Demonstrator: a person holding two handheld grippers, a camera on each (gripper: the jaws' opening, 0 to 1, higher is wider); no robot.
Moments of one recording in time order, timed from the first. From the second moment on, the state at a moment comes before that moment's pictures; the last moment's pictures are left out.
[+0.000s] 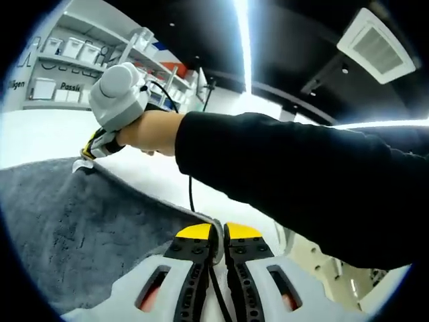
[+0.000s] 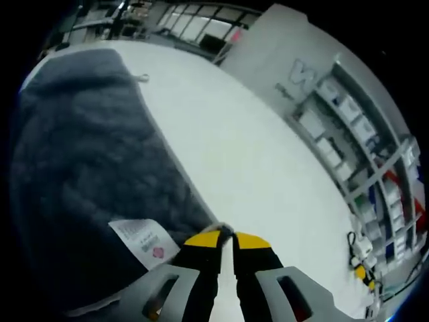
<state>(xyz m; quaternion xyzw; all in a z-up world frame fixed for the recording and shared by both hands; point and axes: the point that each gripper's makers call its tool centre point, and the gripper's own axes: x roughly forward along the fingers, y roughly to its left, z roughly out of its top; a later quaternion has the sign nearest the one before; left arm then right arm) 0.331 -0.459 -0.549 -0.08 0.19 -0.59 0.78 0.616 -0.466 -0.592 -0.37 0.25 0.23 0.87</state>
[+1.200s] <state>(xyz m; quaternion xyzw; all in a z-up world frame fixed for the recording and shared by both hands) 0.289 -0.458 -0.516 -0.12 0.21 -0.61 0.75 0.566 -0.516 -0.511 -0.39 0.30 0.18 0.85</state>
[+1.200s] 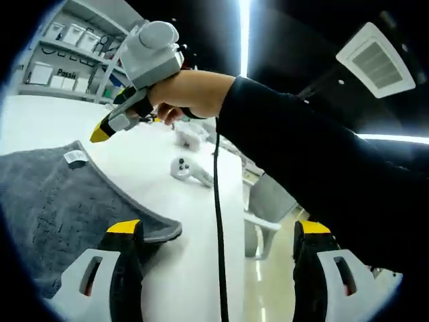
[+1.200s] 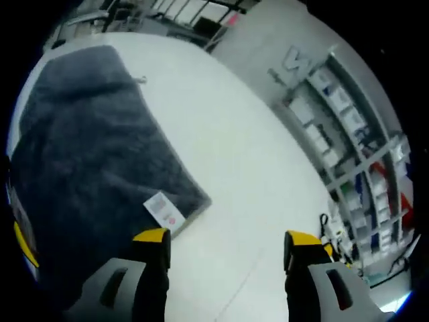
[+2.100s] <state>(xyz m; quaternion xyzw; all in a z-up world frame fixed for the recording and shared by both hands) 0.403 -0.230 -0.410 0.00 0.07 -0.48 0.88 0.549 -0.453 -0.388 -0.21 0.12 0.15 0.96</state>
